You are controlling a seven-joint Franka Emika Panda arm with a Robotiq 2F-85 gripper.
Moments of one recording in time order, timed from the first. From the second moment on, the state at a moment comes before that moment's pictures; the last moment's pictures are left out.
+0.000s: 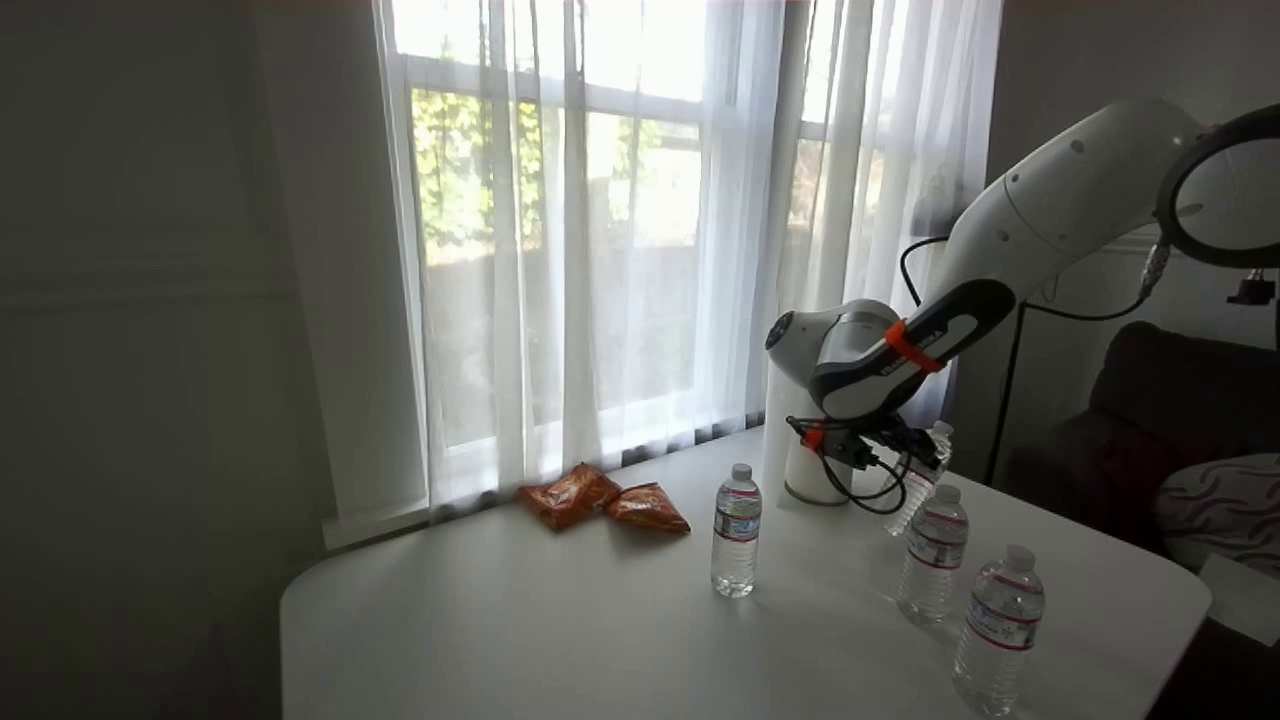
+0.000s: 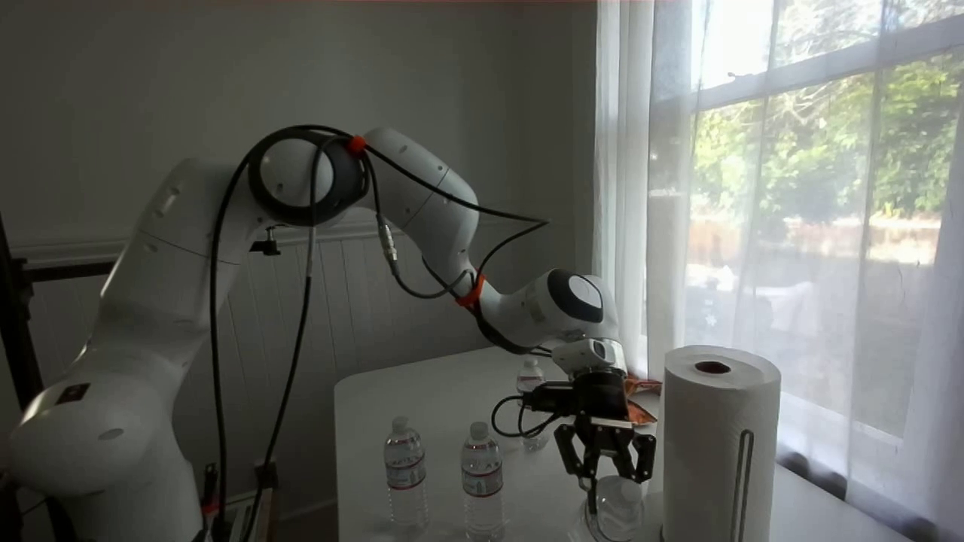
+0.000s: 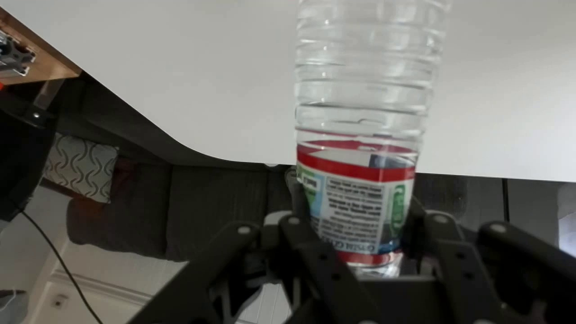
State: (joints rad) arm 0.12 0.52 -0.21 -1.77 -0.71 1.78 2.12
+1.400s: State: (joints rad) arm 0.19 0.77 -0.16 -1.55 -0.97 1.61 2.22
